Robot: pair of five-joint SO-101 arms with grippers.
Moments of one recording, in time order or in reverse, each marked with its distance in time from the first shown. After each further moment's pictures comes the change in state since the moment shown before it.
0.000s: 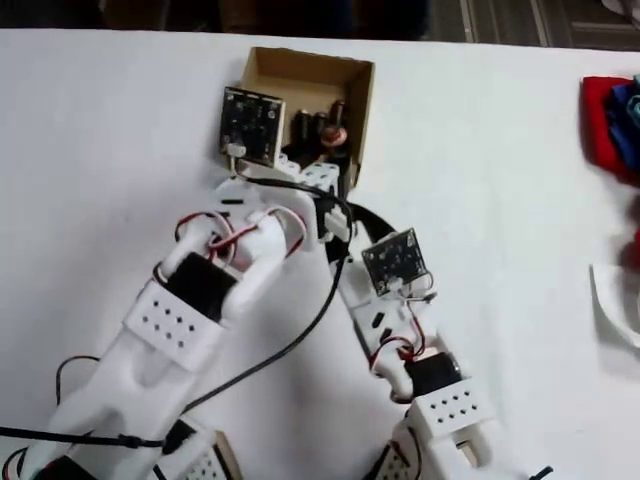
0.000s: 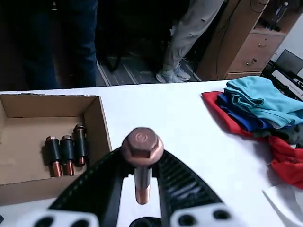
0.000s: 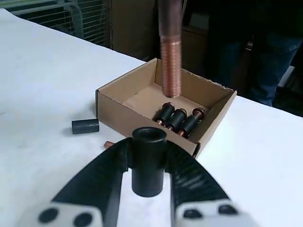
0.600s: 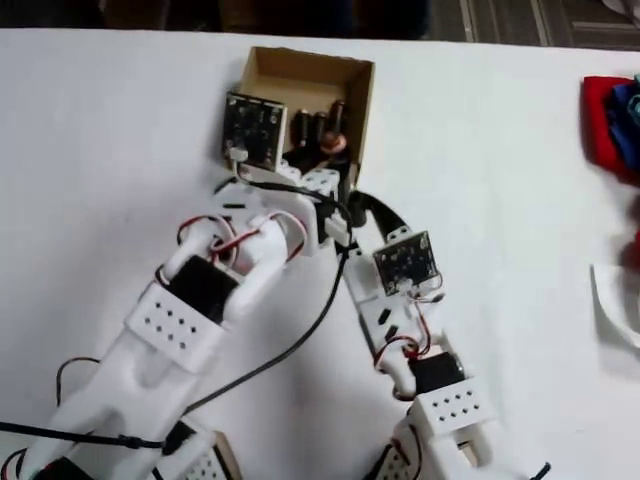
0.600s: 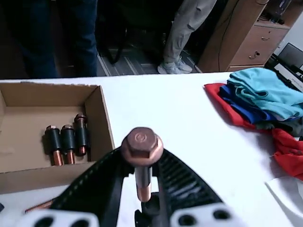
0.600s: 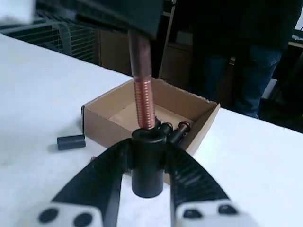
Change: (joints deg) left arm 0.3 0.1 2.7 0.2 0.4; right arm 2.3 0.1 0.2 -4.9 0.0
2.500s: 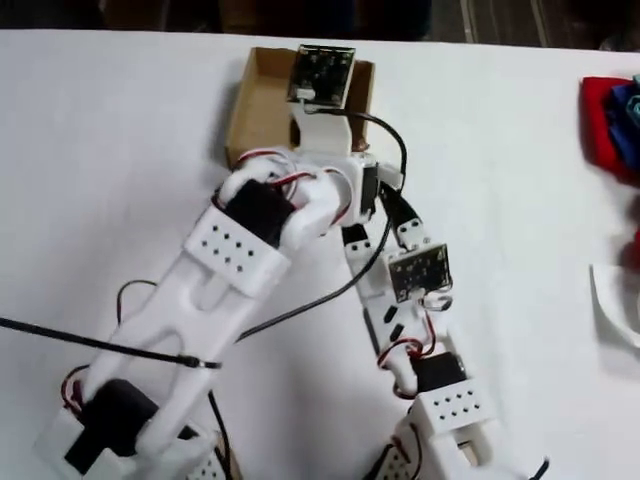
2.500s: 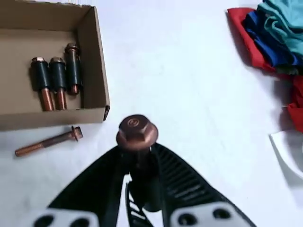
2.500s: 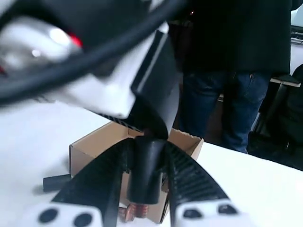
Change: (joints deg) left arm 2.8 26.4 -34.2 29.5 5.6; right arm 1.1 0.1 0.4 -10.5 -0.3
